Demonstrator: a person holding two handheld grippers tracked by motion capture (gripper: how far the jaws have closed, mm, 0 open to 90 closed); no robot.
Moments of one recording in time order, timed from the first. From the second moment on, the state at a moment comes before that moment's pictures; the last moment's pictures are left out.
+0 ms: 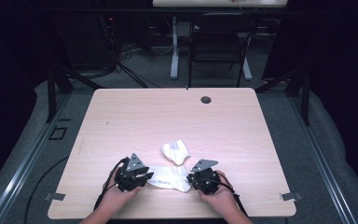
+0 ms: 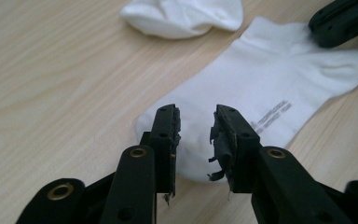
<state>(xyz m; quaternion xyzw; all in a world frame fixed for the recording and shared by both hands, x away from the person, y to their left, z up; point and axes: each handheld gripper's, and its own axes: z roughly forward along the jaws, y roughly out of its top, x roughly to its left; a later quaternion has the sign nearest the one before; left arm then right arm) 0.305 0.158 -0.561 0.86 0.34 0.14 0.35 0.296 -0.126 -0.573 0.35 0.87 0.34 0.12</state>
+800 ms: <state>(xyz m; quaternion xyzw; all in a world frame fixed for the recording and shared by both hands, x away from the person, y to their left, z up) 0.284 0.157 -0.577 0.87 0.33 0.12 0.35 0.286 -0.140 -0.573 0.34 0.87 0.34 0.13</state>
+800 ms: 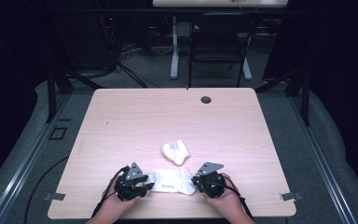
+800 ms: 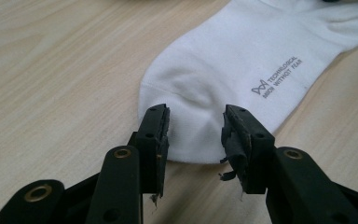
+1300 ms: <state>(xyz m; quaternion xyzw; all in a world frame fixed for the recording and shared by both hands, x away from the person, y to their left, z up) 0.276 0.160 -0.570 0.86 0.34 0.11 0.37 0.283 -0.141 -0.570 0.35 0.86 0.35 0.12</state>
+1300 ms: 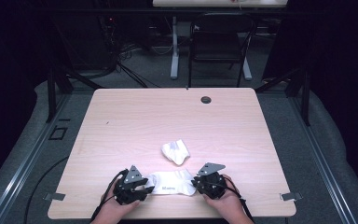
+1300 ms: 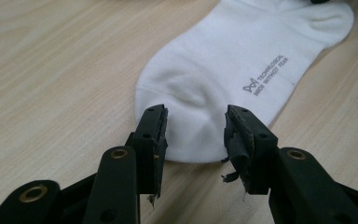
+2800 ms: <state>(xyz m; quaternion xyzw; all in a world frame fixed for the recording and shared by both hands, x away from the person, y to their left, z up) 0.307 0.180 -0.558 0.83 0.38 0.14 0.39 0.369 -0.049 -0.564 0.39 0.85 0.33 0.14</state>
